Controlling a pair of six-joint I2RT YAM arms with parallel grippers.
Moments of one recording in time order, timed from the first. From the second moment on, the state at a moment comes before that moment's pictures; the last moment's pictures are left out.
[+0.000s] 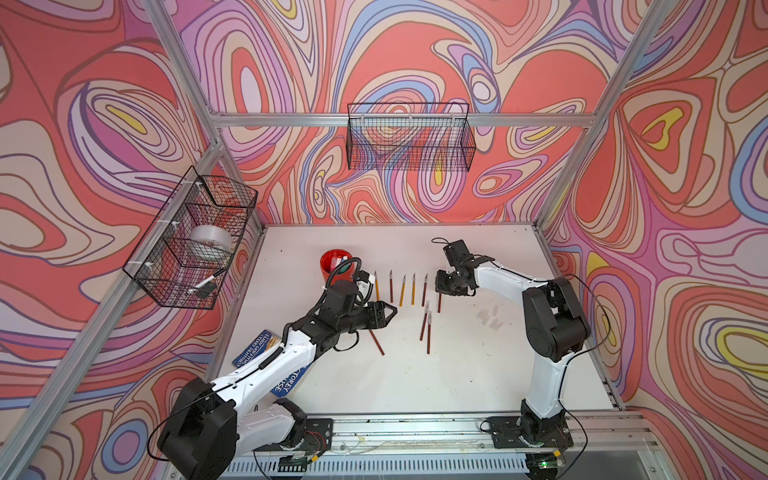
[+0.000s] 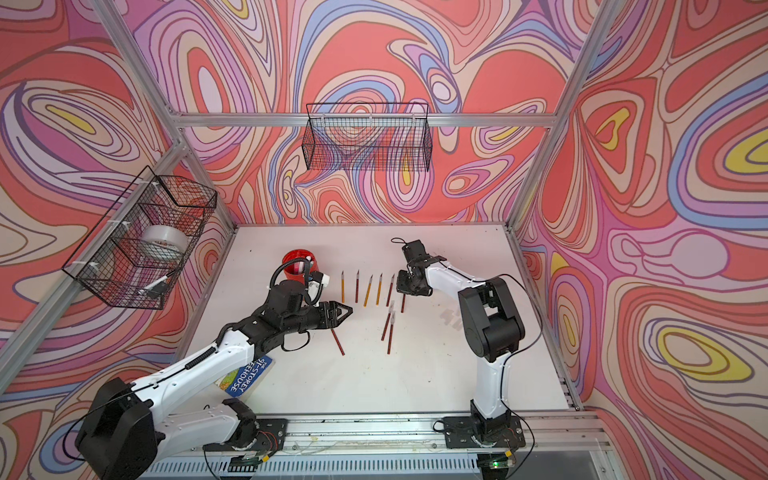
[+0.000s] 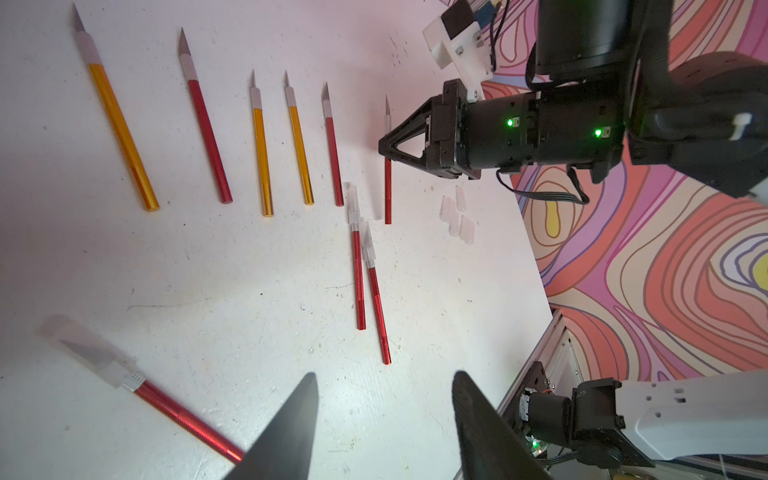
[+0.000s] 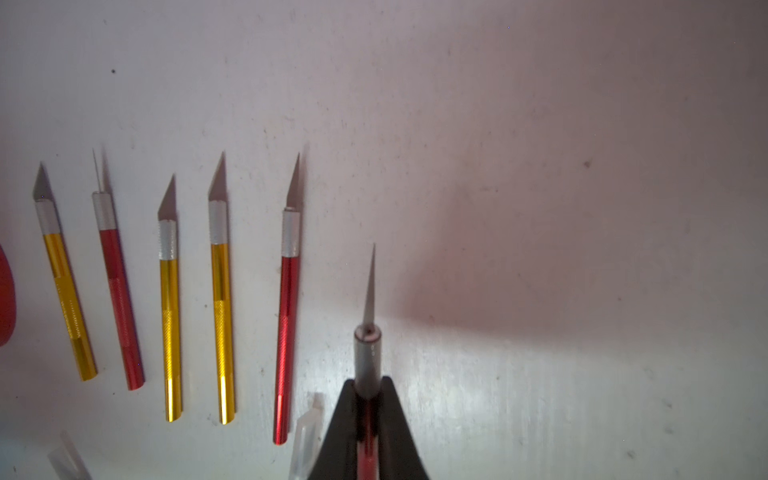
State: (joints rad) left arm -0.57 1.18 0.70 -0.11 0.36 -0.67; right arm 0.35 1.97 1.36 -0.53 -0.10 0.49
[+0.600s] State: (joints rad) left arm -0.57 1.20 0.70 -0.11 0.36 -0.66; right arm 0.32 2.10 1.50 -0.56 -0.09 0.48
